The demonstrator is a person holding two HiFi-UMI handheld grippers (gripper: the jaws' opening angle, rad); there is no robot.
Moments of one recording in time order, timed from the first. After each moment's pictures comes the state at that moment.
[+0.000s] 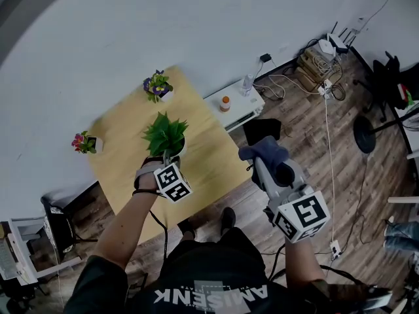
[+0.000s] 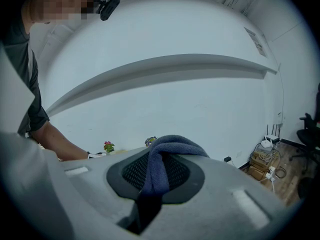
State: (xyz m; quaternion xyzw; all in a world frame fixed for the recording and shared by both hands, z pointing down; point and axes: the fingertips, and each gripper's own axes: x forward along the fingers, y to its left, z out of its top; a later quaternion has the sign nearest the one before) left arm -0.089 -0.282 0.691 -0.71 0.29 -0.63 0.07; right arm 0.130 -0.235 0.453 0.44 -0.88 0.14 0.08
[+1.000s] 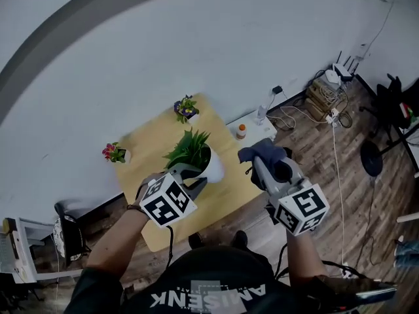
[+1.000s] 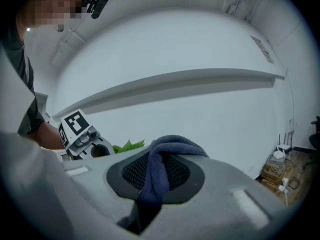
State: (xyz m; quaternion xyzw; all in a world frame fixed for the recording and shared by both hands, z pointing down) left arm -0.044 -0.190 0.474 -0.86 0.23 -0.45 0.00; right arm 0.077 -0.216 0.386 0.41 -0.91 0.09 0.02
